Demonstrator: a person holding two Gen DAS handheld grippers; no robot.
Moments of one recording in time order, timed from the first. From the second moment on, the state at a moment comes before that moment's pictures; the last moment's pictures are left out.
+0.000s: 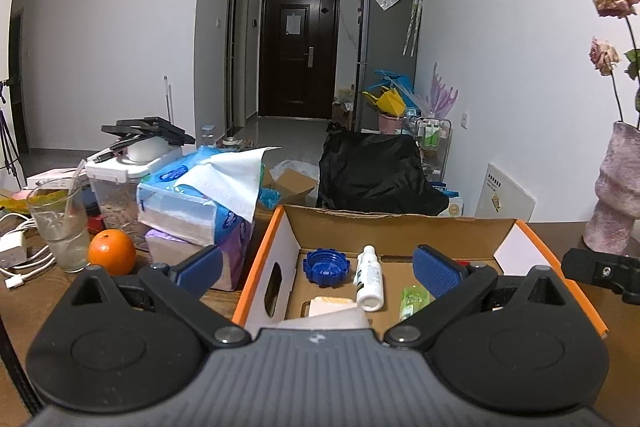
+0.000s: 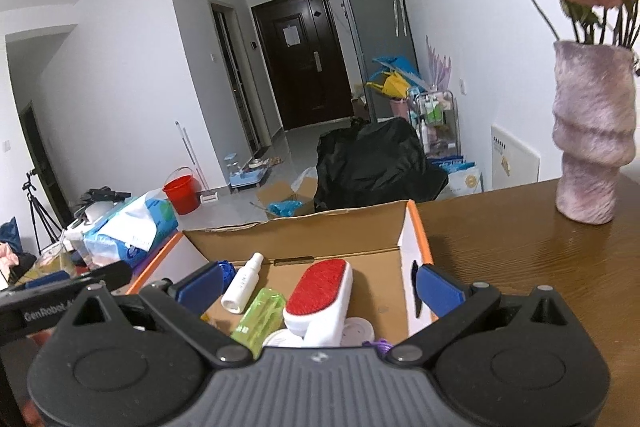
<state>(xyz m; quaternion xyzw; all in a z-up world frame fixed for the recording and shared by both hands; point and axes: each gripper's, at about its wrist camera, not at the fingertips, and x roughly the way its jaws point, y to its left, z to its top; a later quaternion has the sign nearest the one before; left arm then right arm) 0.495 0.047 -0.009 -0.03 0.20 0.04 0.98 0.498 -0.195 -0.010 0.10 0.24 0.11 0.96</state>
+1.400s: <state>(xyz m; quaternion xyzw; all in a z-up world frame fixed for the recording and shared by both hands) 0.271 0.024 0.004 0.02 0.24 -0.01 0.97 0.258 -0.216 0.006 0.00 0.22 0.07 0.97</state>
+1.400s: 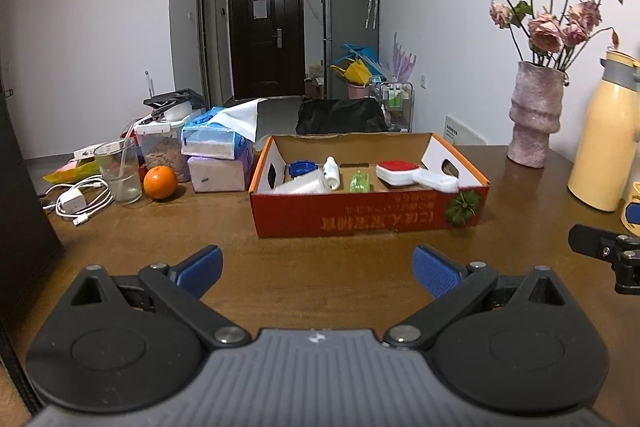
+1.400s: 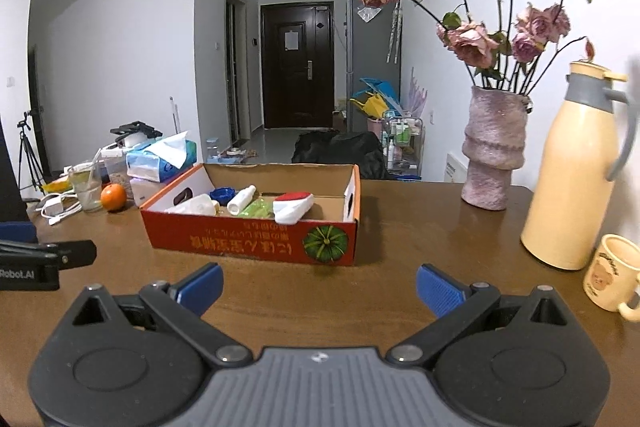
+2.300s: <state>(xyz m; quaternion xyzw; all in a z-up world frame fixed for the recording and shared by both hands) 0.174 0.024 0.016 0.01 0.24 0.00 0.97 0.149 -0.214 0.021 -0.01 0.20 0.06 0.98</state>
